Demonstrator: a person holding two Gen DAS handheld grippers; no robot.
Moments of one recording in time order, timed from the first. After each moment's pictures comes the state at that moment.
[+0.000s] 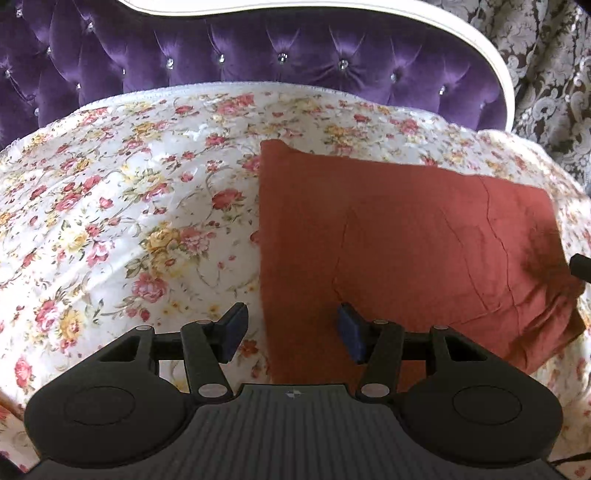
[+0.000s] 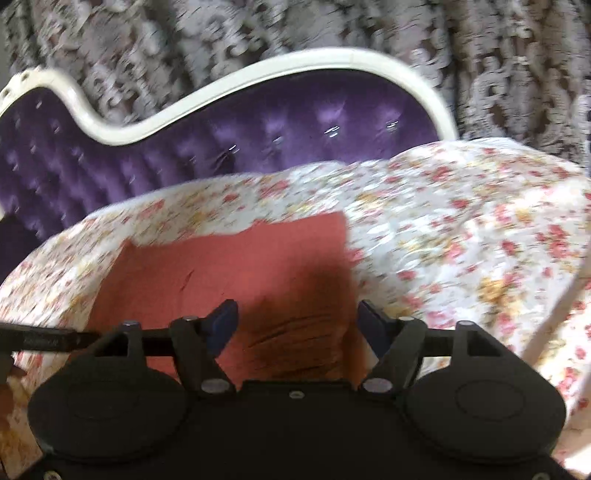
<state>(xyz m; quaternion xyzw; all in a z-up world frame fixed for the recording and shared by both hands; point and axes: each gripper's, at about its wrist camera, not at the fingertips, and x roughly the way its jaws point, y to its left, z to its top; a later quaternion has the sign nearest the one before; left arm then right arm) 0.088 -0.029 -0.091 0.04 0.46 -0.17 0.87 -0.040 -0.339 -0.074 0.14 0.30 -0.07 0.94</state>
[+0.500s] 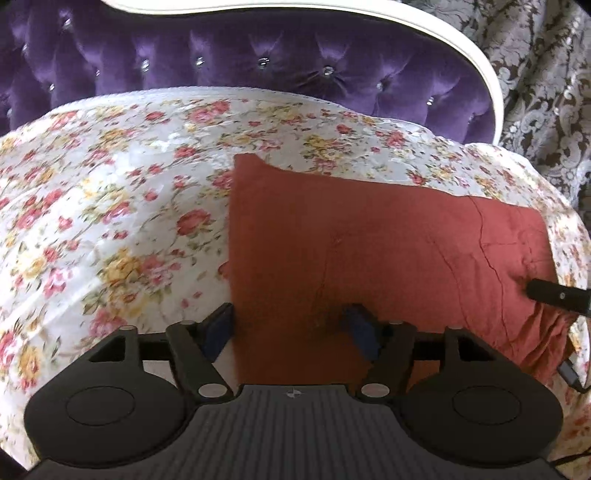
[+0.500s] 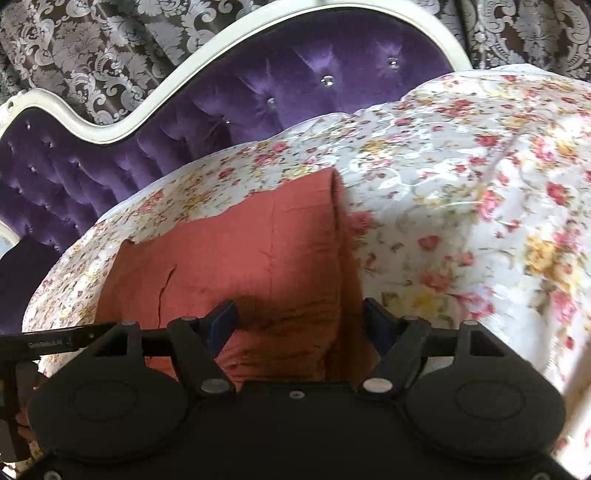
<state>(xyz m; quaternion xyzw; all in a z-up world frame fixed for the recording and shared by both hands) 0.110 -0.044 -0.100 0.03 0.45 -0.21 0.87 0.000 -0.371 -0.113 0.23 0.35 -0.01 0.91</state>
